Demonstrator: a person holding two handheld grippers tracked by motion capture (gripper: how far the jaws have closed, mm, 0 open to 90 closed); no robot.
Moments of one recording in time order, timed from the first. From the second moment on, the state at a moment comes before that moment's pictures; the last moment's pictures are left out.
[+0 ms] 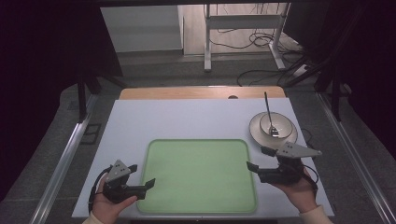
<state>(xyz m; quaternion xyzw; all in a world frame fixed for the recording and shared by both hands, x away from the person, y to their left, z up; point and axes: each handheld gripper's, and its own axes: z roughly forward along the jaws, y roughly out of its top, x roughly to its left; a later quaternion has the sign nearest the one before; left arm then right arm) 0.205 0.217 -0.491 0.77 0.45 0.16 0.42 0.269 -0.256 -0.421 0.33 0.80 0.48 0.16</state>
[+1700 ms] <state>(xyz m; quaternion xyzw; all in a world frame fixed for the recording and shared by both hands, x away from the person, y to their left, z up) 0.204 0.219 -0.493 0.77 0.45 0.15 0.43 0.429 -0.308 -0.383 0.46 0.75 0.44 0.17</state>
